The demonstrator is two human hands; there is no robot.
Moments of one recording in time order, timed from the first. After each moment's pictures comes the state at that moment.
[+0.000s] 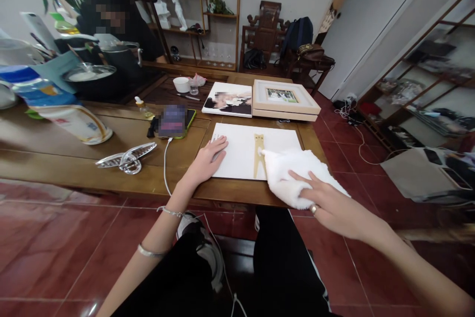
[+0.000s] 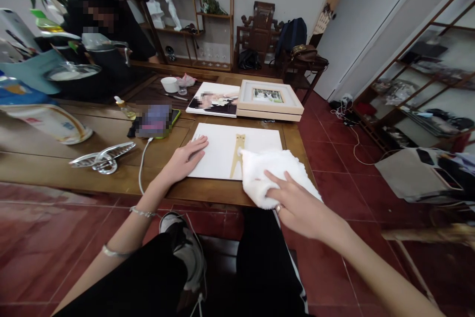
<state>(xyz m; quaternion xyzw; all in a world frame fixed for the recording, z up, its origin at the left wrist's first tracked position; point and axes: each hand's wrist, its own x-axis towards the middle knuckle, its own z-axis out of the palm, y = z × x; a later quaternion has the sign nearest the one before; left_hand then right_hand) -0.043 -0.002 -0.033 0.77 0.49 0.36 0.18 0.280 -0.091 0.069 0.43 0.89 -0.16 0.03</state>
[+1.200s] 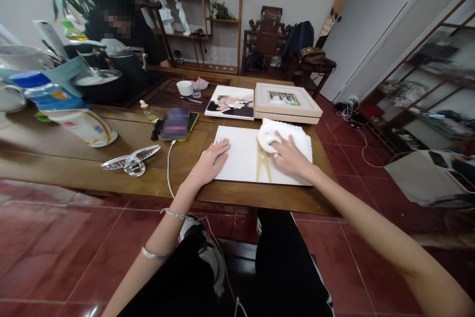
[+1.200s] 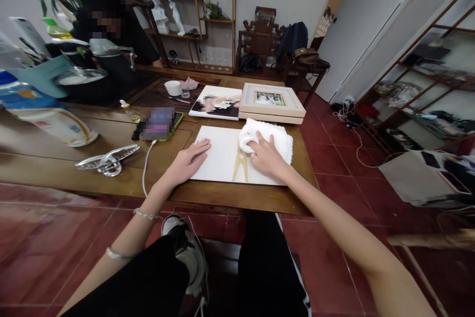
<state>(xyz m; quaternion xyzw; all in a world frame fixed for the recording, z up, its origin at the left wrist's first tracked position) -0.043 -0.003 -0.030 0.77 0.49 0.36 0.19 0.228 0.030 0.022 0.47 0.88 -0.08 -0.06</state>
